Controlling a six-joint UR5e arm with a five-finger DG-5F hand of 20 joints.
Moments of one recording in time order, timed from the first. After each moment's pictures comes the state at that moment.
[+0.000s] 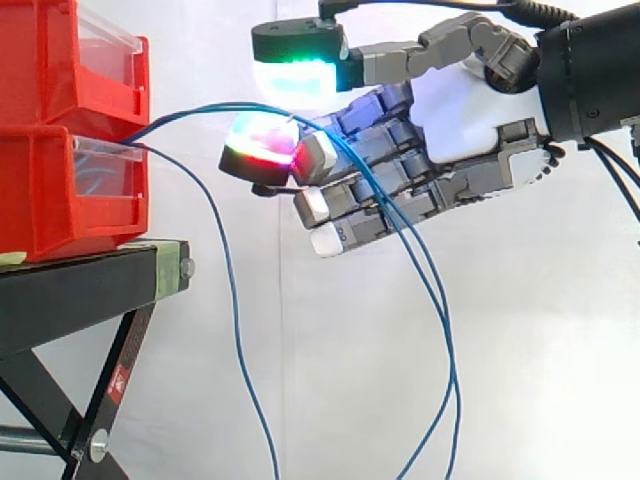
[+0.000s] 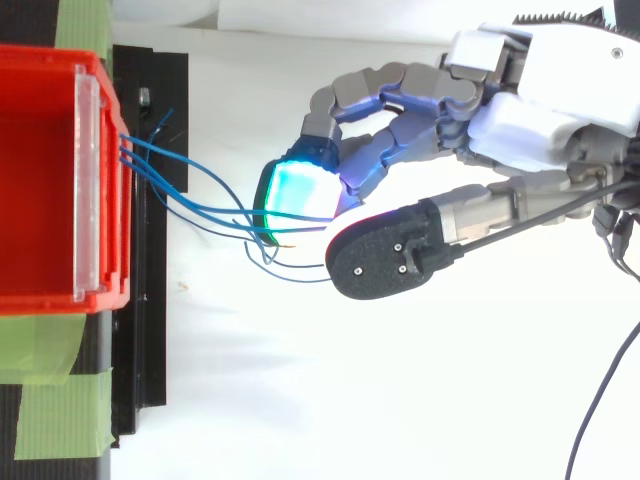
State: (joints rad) arm 0.21 -1.86 -1.63 -3.00 -1.10 0.05
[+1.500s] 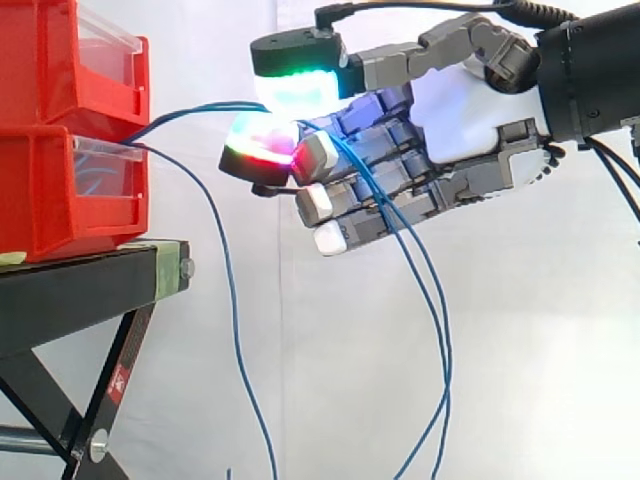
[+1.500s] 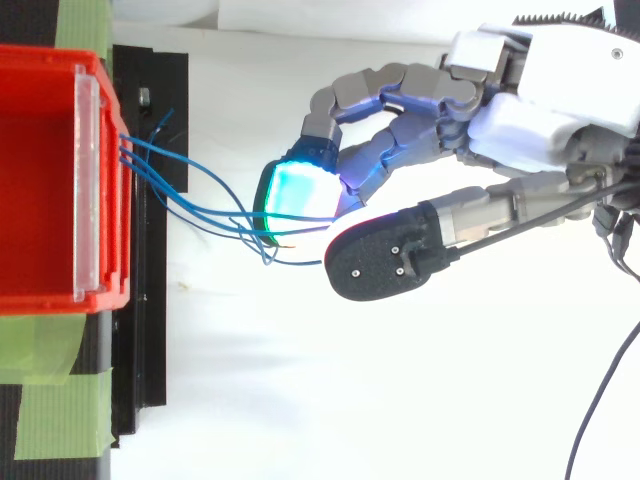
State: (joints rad) arm 0.21 -1.86 -1.63 -3.00 -1.10 0.05
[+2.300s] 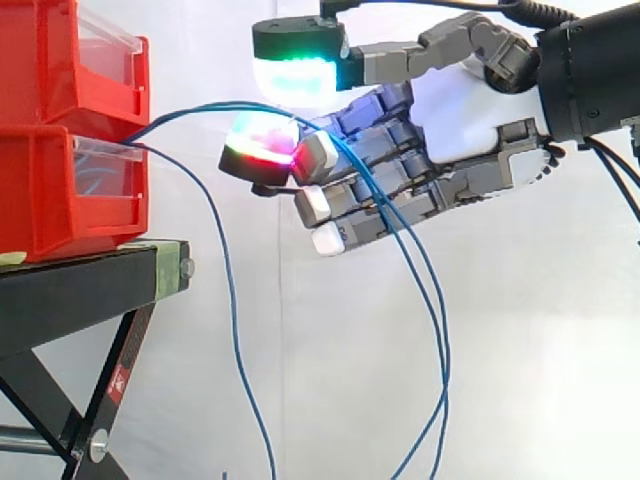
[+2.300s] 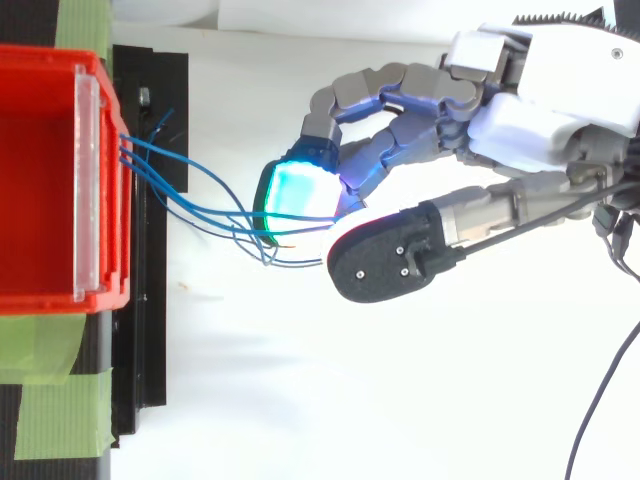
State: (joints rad) arm 0.21 -1.86 -1.63 -3.00 -1.10 0.05
